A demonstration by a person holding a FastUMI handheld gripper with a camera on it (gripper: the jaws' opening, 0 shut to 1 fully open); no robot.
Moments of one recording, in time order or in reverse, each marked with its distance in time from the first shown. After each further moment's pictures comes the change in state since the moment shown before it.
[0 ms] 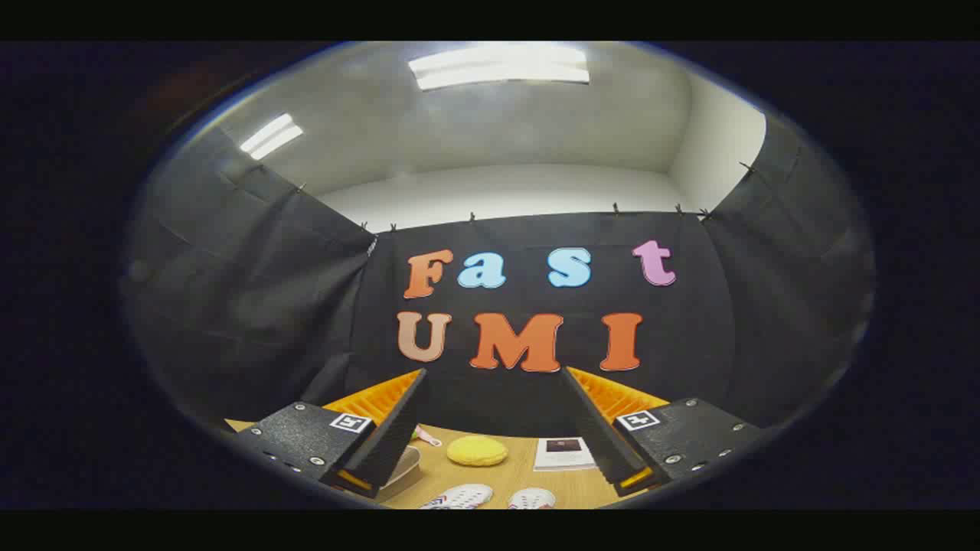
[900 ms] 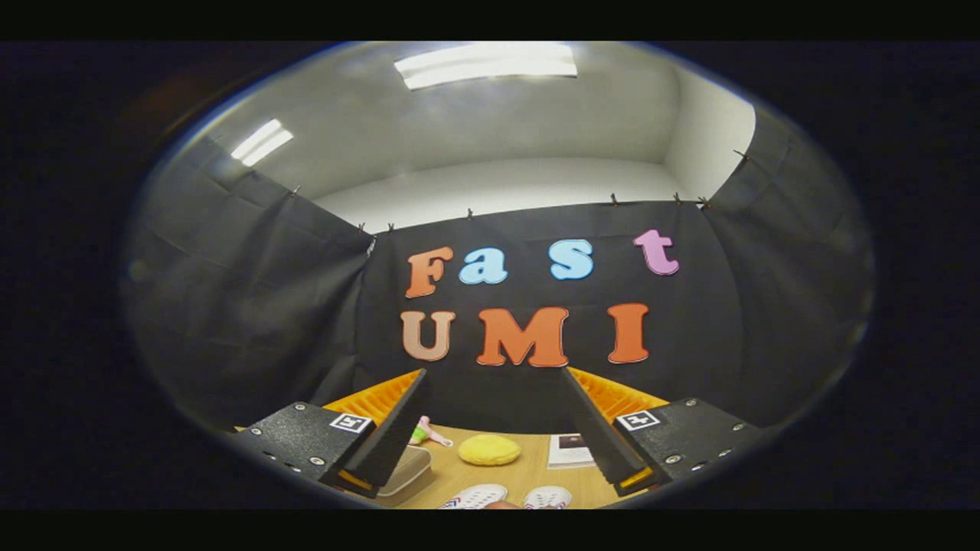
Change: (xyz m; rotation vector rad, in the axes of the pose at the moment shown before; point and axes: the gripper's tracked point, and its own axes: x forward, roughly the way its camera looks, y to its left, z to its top) arm 0.011 0.008 -0.016 0.051 0.032 0.014
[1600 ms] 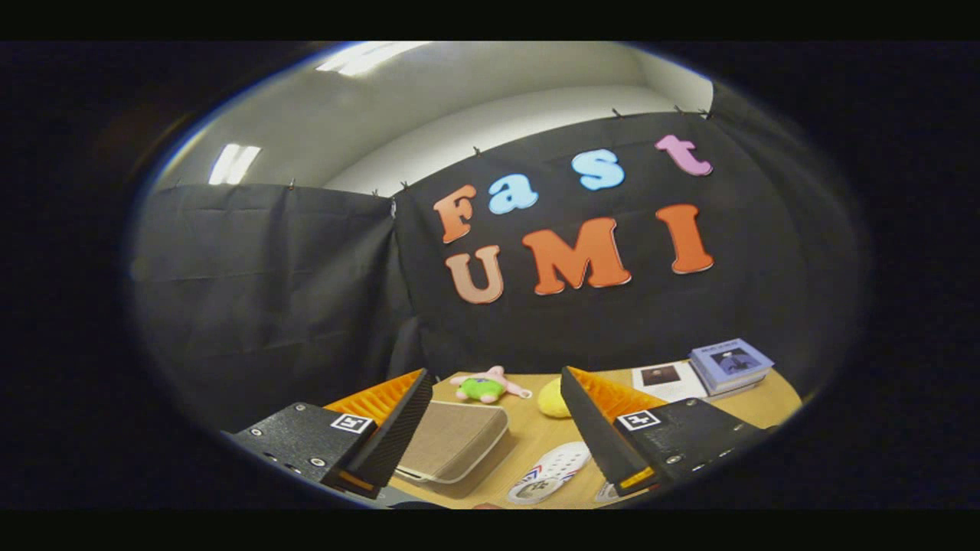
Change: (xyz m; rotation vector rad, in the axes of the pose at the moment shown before) arm 0.012 0.061 -0.115 0.290 0.372 0.239
